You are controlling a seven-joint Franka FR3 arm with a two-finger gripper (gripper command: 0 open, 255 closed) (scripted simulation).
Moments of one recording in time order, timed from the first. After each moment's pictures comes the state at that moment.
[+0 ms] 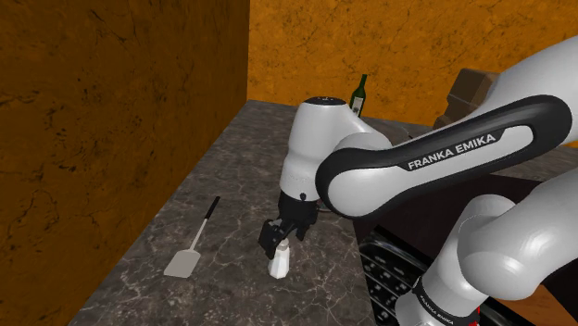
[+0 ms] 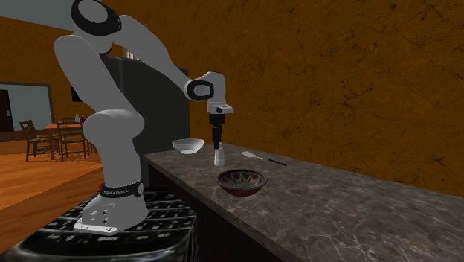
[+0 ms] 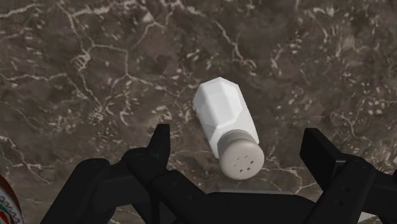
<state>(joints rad) 0.12 -0.44 0.55 -2.66 0.39 2.30 0.42</state>
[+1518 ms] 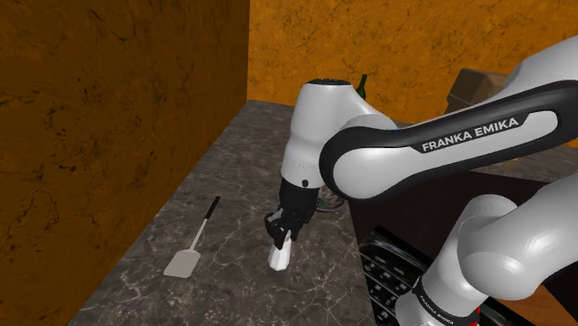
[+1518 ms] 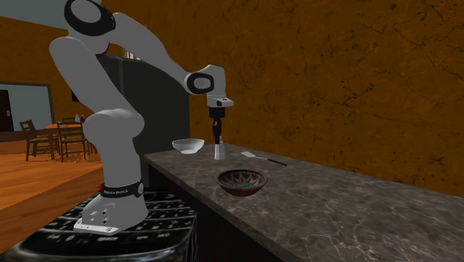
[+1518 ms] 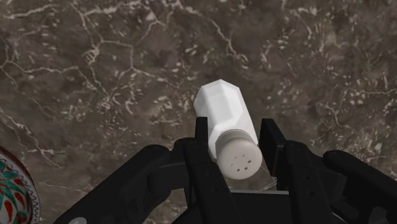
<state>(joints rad) 0.12 -0.49 0.52 -2.61 0.38 2.20 0.43</state>
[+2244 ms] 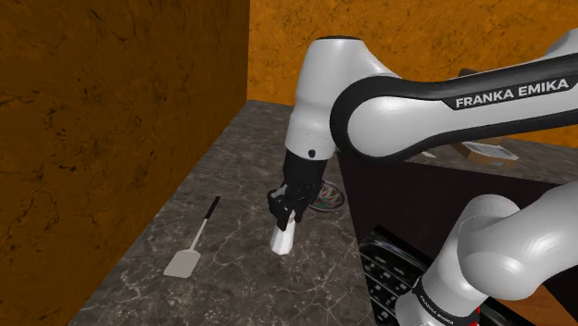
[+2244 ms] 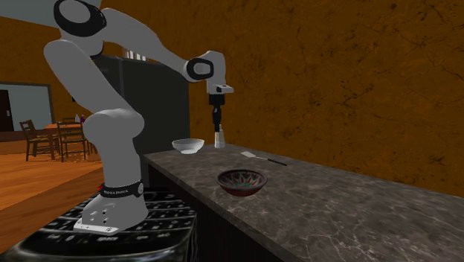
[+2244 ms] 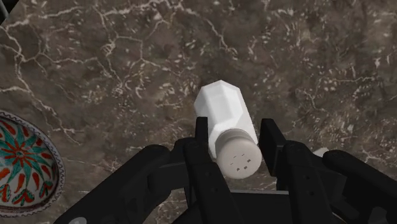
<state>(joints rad) 0.12 -0.57 0.48 -2.52 0.36 2.03 0.43</state>
